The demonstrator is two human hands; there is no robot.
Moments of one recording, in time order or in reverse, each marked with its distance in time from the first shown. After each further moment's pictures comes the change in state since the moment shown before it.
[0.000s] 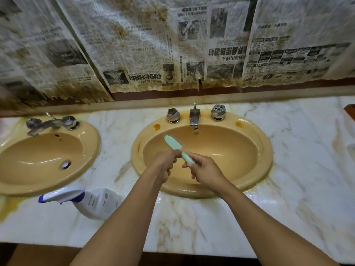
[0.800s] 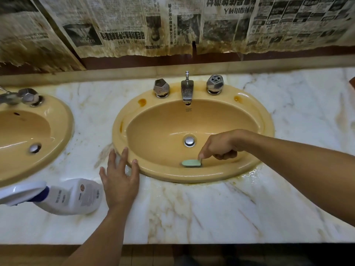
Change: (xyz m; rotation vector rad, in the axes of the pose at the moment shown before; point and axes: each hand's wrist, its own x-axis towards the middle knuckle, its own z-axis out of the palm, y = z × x) left_hand 0.032 -0.146 -0.069 0.576 0.552 0.474; right_hand 0.068 0.008 -0.081 -0.743 -0.593 0.578
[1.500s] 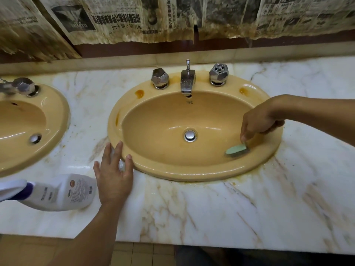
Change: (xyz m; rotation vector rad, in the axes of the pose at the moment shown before) left_hand 0.005 -0.004 0.008 0.027 0.015 0.003; right_hand -0.011 0.060 -0.089 -0.381 0.016 0.214
